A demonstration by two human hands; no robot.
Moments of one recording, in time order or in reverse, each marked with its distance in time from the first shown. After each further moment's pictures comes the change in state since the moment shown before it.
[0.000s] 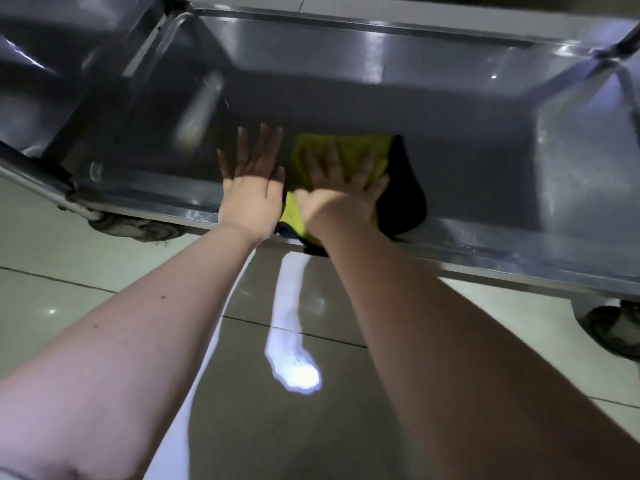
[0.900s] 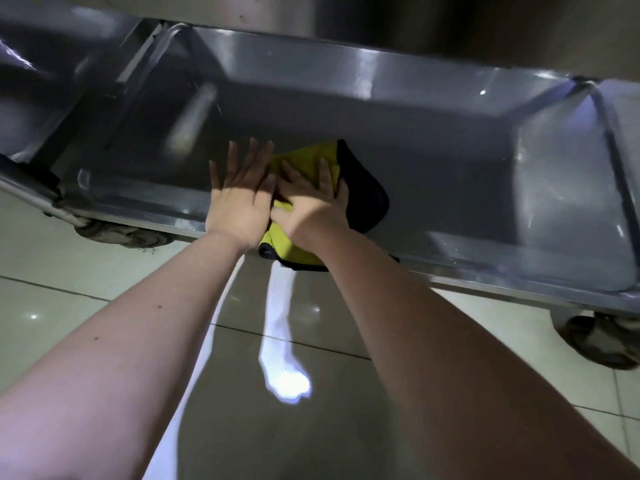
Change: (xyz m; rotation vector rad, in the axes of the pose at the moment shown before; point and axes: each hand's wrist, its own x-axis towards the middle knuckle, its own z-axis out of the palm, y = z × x) left_hand 0.004 0.000 0.002 -0.010 -0.070 -0.039; right_hand -0.007 -0.001 -0.003 0.214 0.015 -0.311
